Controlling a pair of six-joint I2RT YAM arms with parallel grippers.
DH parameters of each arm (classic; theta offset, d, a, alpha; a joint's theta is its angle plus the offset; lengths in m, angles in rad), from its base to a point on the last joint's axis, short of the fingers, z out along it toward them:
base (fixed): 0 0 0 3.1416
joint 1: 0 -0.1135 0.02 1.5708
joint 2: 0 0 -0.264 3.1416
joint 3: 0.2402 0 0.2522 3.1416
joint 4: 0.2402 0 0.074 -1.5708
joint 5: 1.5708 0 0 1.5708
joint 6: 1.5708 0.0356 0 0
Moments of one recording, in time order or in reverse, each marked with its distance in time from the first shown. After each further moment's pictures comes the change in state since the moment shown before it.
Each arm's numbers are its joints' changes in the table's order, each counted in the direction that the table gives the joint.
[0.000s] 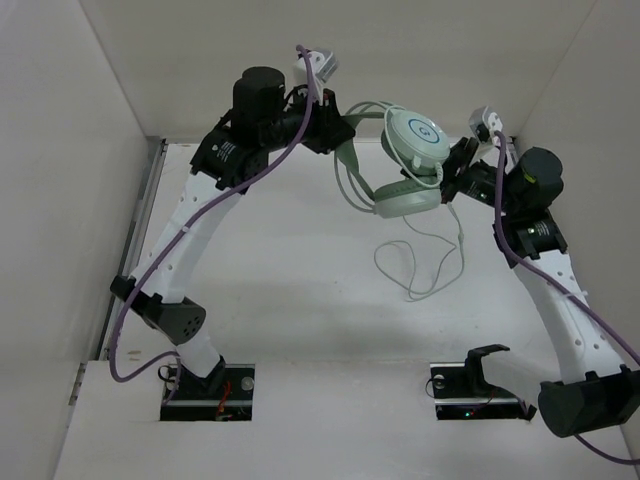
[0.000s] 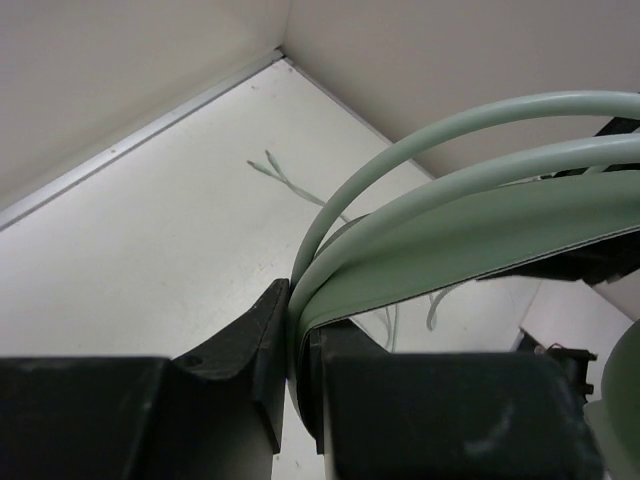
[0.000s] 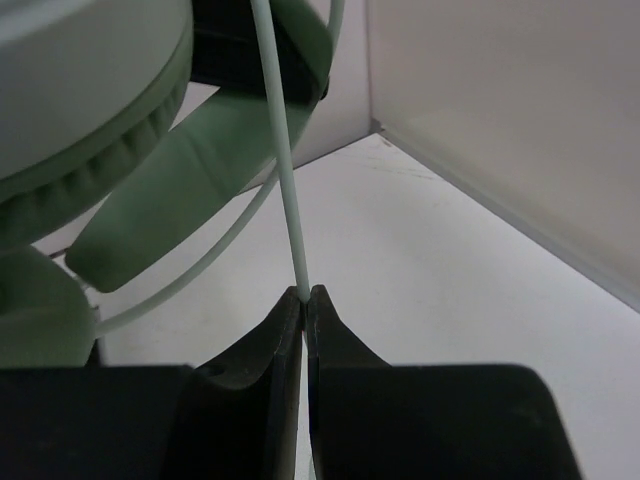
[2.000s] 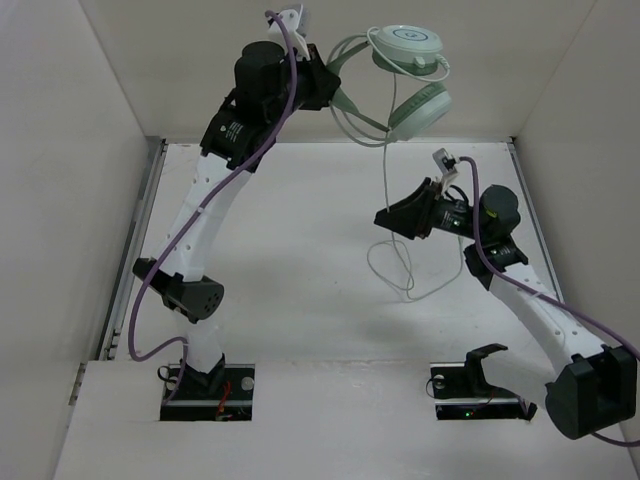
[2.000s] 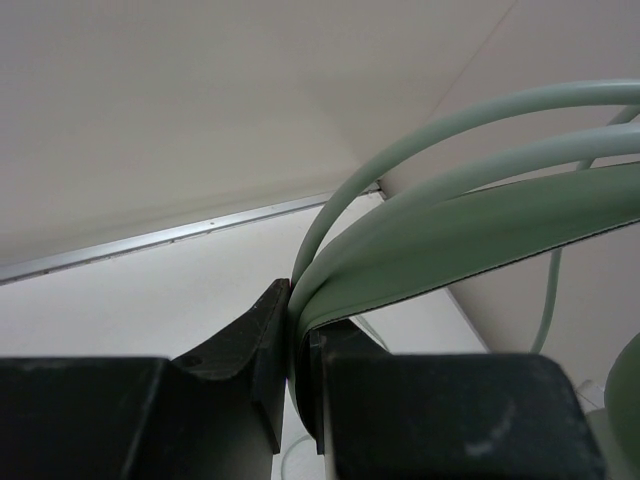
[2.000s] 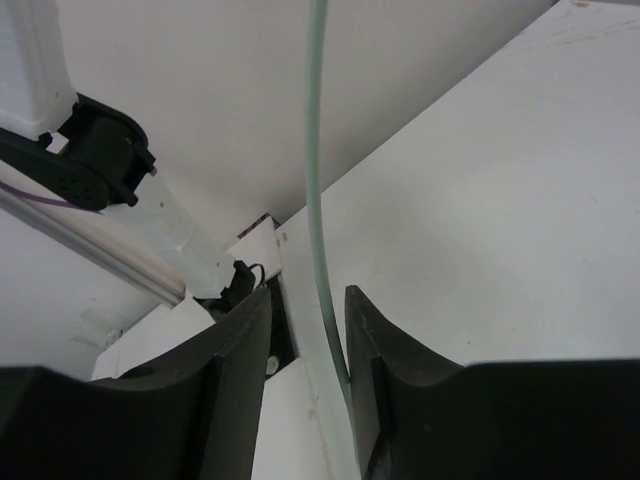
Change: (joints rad) left arm -0.043 0.182 0.269 -0.068 -0.335 -0.186; right arm -0.111 -0.008 -0.377 -0.384 -0.080 0.509
